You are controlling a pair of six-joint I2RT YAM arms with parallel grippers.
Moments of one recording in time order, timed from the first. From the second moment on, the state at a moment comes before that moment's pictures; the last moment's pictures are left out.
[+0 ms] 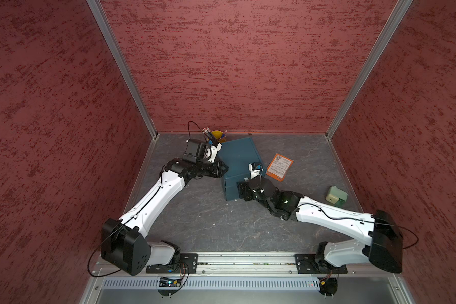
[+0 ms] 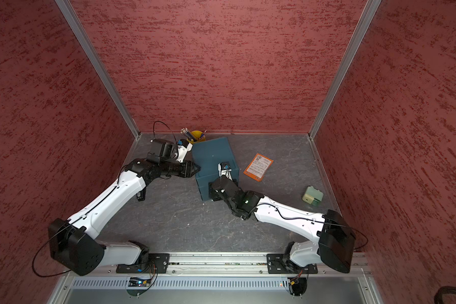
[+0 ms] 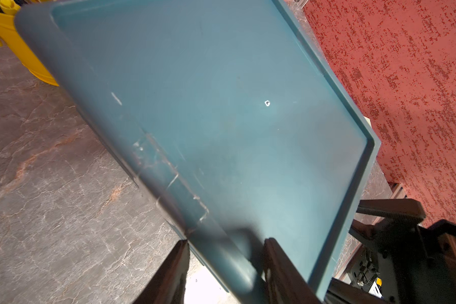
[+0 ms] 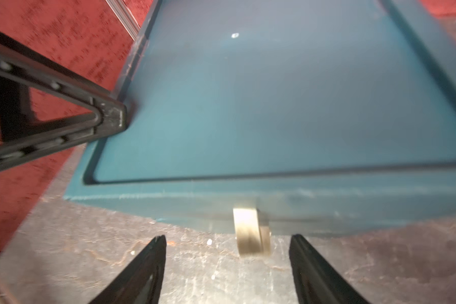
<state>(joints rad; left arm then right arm) -0.39 1.35 1.21 -0.67 0.37 -0.21 1.00 1.33 0.95 -0.23 0.37 0.66</state>
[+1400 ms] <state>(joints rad) -0.39 1.35 1.21 -0.67 0.37 -0.21 0.89 1.44 0.48 0.62 0.17 1.21</state>
